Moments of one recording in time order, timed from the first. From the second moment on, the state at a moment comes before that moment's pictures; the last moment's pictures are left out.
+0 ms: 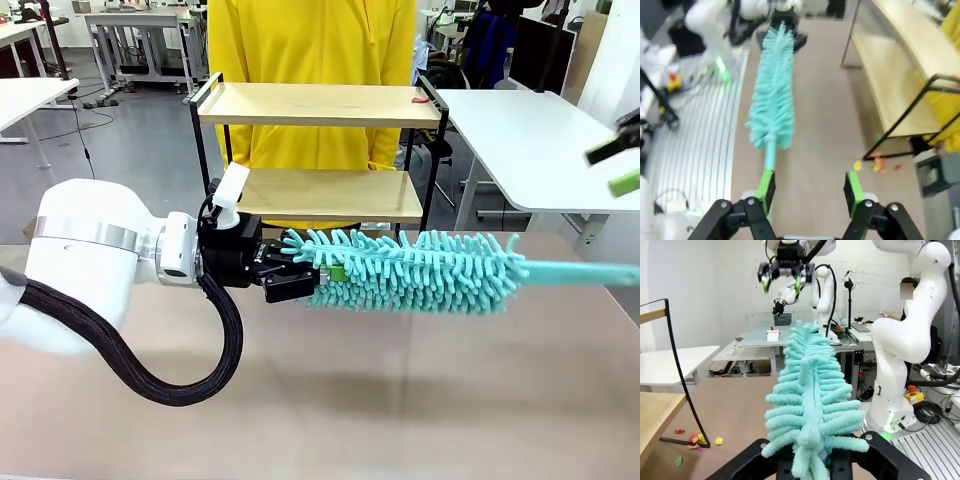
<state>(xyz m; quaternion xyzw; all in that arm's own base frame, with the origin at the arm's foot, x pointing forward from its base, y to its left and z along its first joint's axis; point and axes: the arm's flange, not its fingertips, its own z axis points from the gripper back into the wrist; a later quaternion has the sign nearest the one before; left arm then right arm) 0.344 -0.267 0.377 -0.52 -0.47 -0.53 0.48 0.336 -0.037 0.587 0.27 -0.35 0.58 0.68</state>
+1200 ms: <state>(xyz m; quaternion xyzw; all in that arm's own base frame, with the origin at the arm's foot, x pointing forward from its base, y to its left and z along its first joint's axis) 0.376 -0.214 0.463 -0.50 -0.51 -0.48 0.51 0.307 -0.119 0.596 0.30 -0.48 0.46 0.68</state>
